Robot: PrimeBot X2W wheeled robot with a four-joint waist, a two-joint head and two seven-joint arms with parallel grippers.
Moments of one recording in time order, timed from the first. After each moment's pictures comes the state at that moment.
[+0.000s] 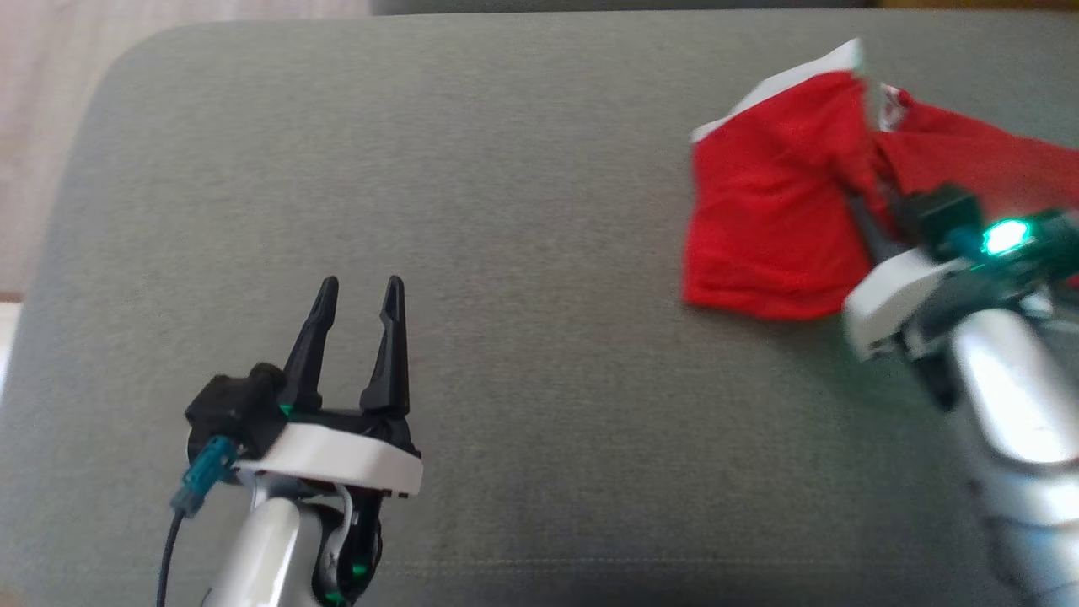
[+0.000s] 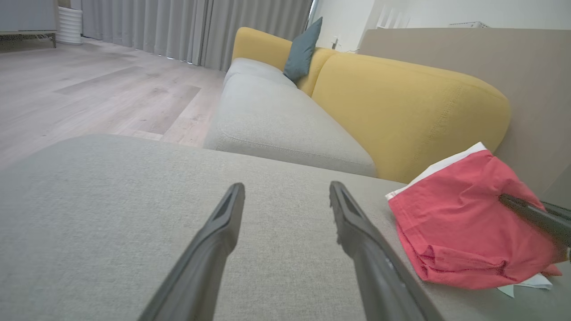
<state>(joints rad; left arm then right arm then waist) -0.11 0.05 -0.27 0.10 -0.34 0.03 -0.26 -0.55 -0.23 0.22 0.60 -0.07 0.13 -0.05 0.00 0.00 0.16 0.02</state>
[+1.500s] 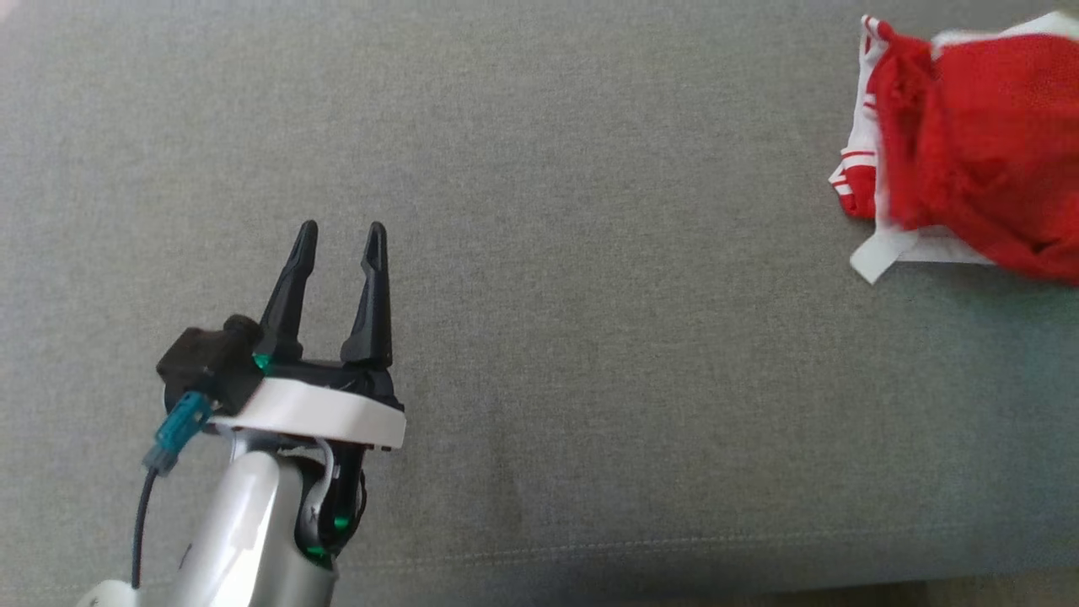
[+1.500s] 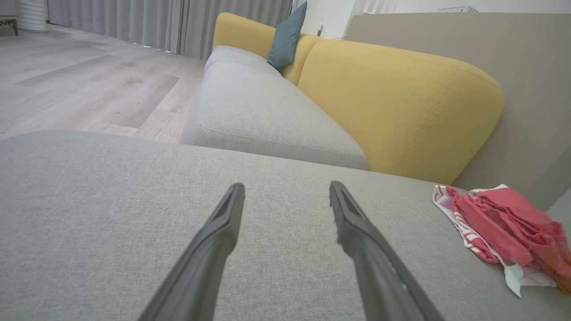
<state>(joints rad) -0.21 0.04 -0.23 0.12 -0.32 -0.02 -0.26 -0.55 -0.54 0.01 0.35 -0.08 0.13 0.23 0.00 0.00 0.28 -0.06</state>
